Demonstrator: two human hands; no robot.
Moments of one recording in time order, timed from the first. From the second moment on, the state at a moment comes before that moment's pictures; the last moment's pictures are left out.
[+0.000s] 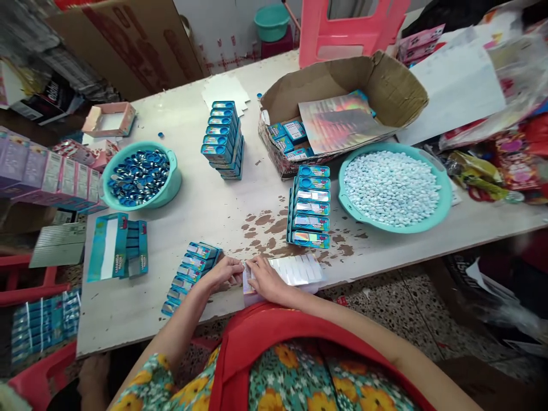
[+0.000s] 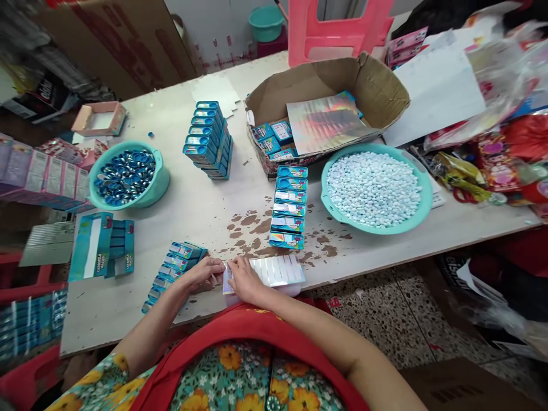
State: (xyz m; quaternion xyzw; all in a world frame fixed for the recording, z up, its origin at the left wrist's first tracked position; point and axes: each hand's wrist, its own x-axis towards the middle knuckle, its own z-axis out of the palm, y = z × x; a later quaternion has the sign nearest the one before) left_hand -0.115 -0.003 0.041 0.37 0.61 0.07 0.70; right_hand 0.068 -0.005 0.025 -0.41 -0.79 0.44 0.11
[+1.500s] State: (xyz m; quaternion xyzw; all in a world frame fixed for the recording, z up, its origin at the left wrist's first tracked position) left_hand -0.108 0.004 0.037 0.46 0.72 0.08 0.51; right_hand 0.089 0.020 0.095 -0.48 -0.65 0.50 0.30
